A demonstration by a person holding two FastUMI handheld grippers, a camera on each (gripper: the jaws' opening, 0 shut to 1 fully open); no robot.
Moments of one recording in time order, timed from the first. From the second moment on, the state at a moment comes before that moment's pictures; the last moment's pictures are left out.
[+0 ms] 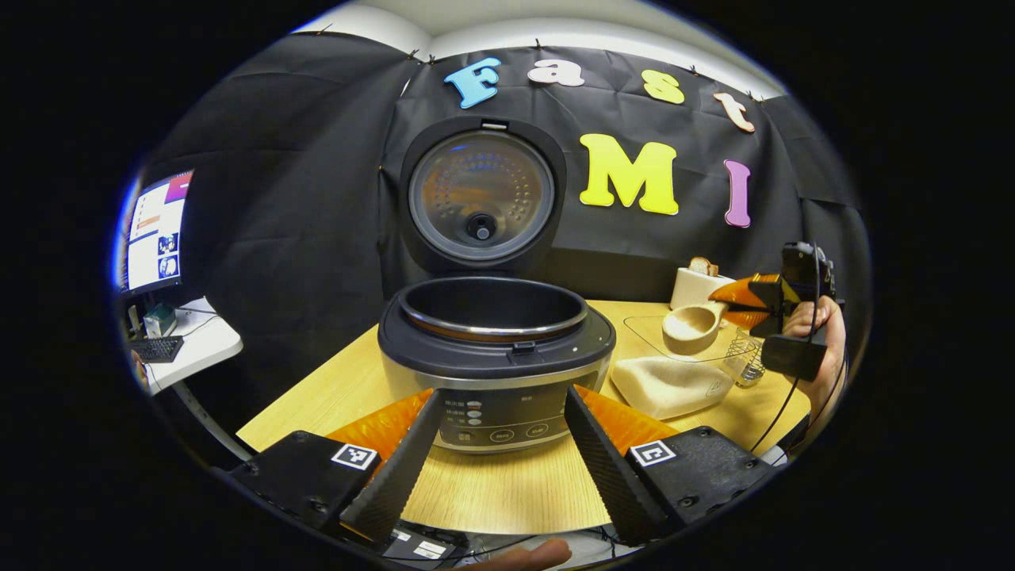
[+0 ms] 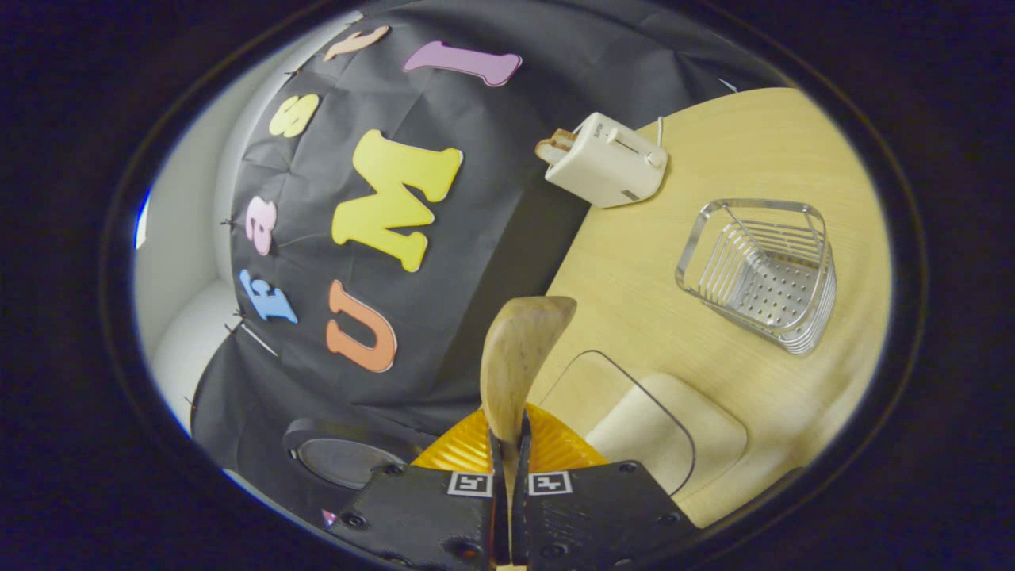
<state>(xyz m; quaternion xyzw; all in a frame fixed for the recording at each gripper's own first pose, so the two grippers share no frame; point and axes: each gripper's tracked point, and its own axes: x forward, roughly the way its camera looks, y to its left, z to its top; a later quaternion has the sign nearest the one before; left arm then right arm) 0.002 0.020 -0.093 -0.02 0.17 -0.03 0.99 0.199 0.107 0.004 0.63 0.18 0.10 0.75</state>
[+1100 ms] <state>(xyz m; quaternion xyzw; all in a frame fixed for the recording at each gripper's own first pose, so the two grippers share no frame) -0.018 0.044 -0.102 -0.02 0.15 -0.03 0.99 0.189 0.289 0.145 0.50 0.12 0.23 0.83</state>
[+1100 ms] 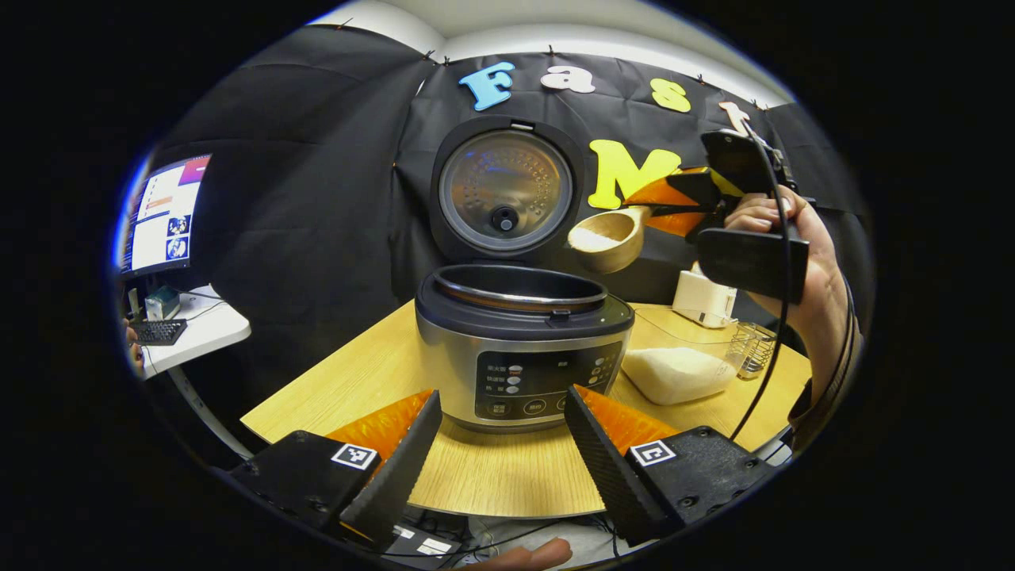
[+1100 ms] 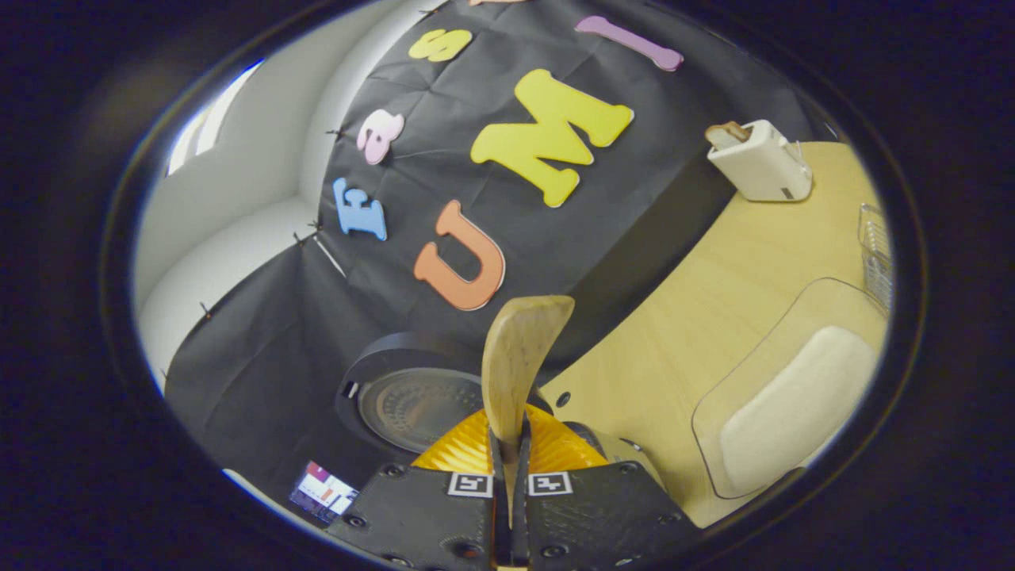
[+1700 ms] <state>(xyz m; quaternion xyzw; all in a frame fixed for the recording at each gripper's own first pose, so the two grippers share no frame) -0.022 0.048 -0.101 -0.02 0.14 -0.03 0.99 0.196 0.348 0.165 0.28 0.07 0.26 0.92</state>
